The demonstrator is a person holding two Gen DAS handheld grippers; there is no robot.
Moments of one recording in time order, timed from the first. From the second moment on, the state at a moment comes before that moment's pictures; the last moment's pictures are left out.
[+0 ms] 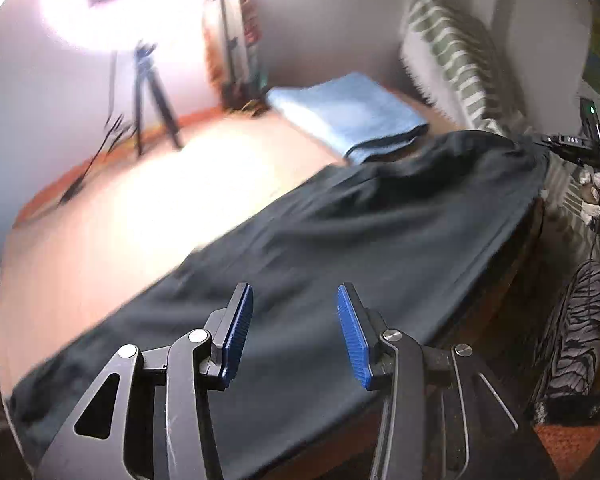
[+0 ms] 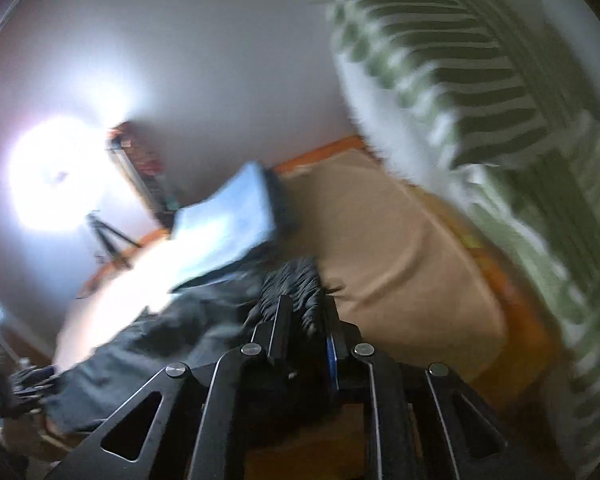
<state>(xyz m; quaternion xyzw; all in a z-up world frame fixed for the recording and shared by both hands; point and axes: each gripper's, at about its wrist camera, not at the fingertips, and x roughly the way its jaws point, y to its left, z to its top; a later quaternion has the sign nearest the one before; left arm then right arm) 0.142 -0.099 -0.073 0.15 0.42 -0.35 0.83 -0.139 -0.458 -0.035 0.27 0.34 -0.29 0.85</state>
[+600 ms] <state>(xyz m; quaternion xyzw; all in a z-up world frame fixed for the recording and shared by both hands) 0.122 0.098 -0.094 0.02 0.44 -0.14 0.89 -0.121 -0.407 -0.056 0.15 0.44 -0.31 0.83</state>
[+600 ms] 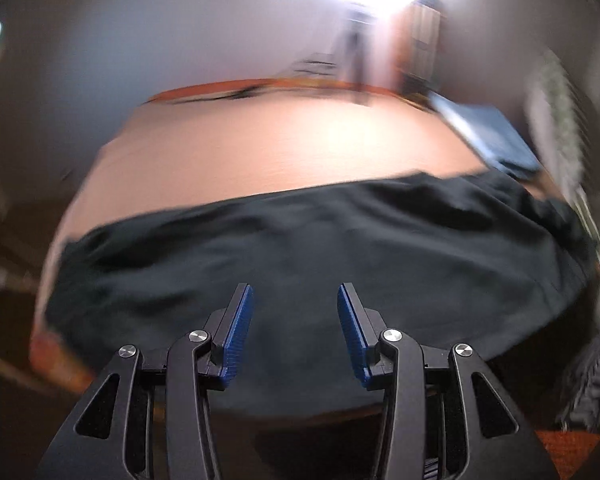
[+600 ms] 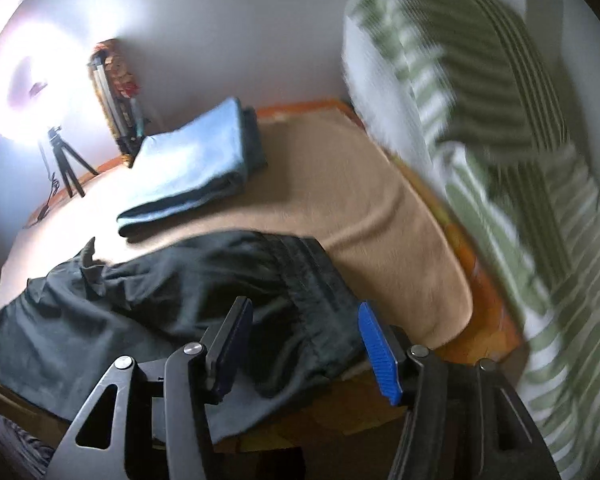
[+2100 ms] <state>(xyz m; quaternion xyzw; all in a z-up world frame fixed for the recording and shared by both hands) 0.147 0.262 -0.168 -0.09 0.43 0.00 0.90 0.361 0.191 -0.186 -0.07 0.52 0.39 0.75</state>
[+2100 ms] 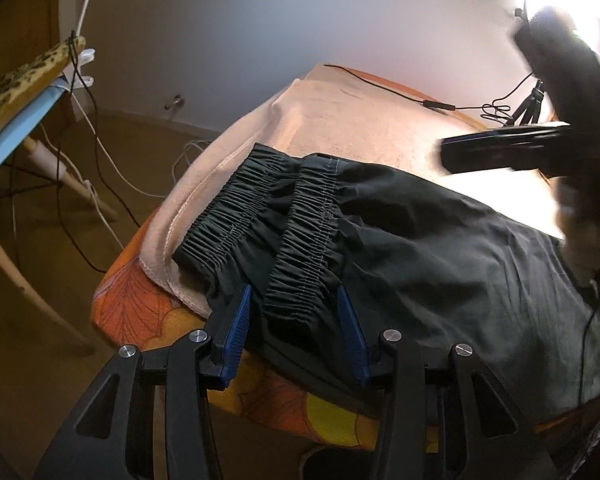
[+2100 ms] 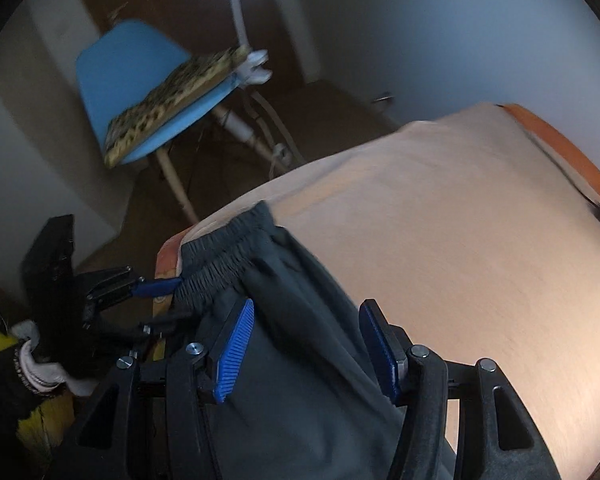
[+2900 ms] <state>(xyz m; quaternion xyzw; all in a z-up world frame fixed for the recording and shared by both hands) 0.137 0.302 -0.161 -0.14 0.37 0.01 0.92 0.359 0.284 -0.189 -0.18 0.49 0.40 0.75</state>
